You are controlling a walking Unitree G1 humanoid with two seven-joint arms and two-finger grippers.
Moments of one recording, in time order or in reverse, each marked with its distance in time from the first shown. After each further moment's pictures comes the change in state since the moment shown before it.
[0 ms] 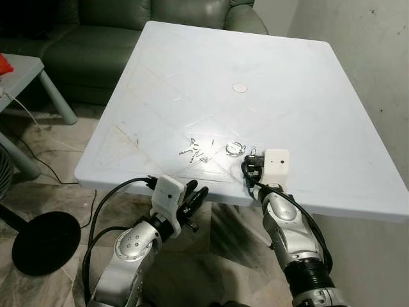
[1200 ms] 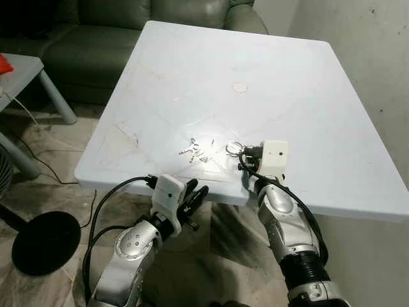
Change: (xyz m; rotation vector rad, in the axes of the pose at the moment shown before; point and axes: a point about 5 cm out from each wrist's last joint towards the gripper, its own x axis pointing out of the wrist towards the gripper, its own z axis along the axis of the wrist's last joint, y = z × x) left arm 0.001 0.000 0.002 0.001 -0.005 0.001; right arm 0.006 0.010 0.015 0.054 -0.042 0.024
